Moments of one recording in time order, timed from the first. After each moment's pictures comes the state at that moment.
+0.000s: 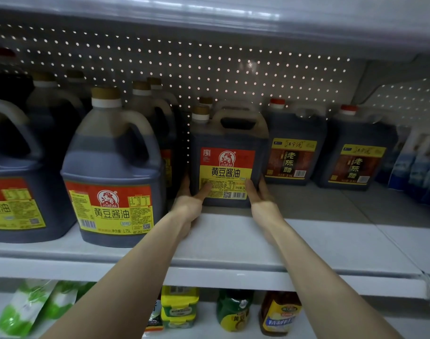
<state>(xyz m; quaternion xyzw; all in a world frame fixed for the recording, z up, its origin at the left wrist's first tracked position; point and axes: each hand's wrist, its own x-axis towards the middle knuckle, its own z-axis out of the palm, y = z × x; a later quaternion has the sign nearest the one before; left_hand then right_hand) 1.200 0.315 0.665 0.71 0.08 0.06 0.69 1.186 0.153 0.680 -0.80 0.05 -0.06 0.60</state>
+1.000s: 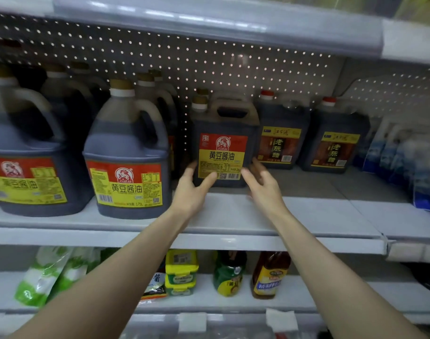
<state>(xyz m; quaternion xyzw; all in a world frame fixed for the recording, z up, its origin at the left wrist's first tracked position) 1.122 0.316 0.694 0.75 -0.02 0.09 0.66 1.122 0.156 0.704 -0.78 -0.01 -0.12 0.62</state>
